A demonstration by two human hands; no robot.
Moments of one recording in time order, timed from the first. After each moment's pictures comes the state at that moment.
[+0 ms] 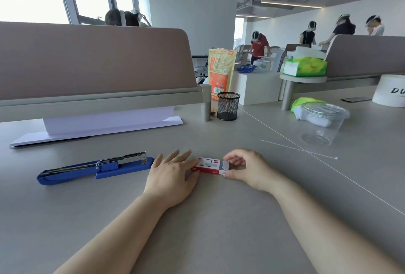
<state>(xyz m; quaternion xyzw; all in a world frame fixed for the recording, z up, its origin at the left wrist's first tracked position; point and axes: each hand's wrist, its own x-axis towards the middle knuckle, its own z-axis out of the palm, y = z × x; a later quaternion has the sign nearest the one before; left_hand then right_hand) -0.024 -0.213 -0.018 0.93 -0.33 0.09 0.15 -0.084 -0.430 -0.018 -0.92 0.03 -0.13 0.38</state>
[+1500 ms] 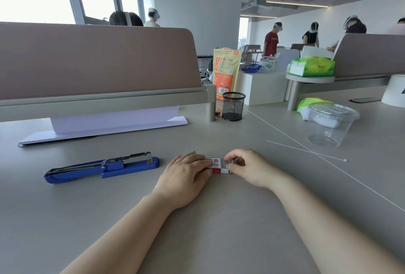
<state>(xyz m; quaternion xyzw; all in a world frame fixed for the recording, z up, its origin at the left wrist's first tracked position) -0.018 -0.218 -0.026 0.89 -0.40 0.10 0.22 -0.072 -0.419 -0.011 -0.94 0.04 -0.11 0.32</state>
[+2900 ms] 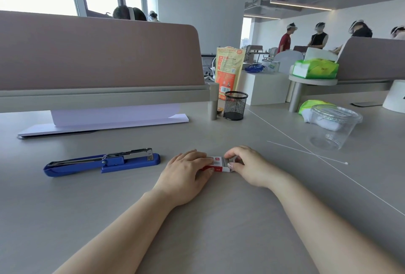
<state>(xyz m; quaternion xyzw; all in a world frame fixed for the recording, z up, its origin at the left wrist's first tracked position) -0.014 -0.218 -0.030 0.88 -0.40 0.11 0.22 -0.075 -0.409 0.001 -0.96 0.03 -0.10 0.26</state>
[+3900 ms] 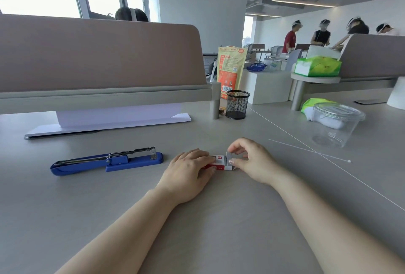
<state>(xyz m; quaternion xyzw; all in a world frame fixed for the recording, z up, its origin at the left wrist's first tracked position) -0.017 -0.217 -0.027 0.88 -0.41 0.12 0.21 -0.073 -0.412 -0.003 -0.93 0.01 -0.17 0.34</state>
